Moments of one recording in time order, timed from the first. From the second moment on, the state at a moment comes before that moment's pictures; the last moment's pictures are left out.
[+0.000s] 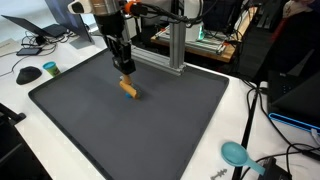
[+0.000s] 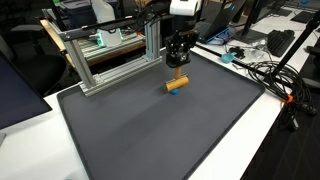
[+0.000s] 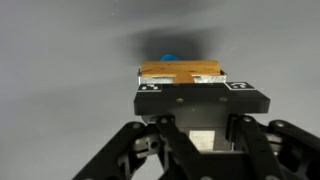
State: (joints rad) arm 0.00 0.33 0.01 -1.90 -0.02 2.26 0.24
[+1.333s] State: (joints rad) arm 0.00 0.42 0.00 -1.77 -0.01 2.16 0.24
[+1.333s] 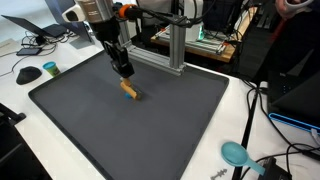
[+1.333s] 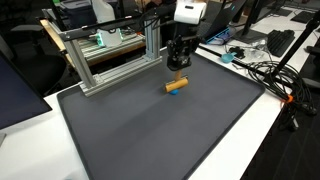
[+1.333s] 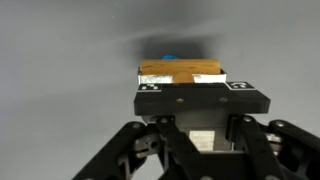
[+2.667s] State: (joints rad) arm 0.00 0.48 0.00 -1.69 0.01 2.09 0.22
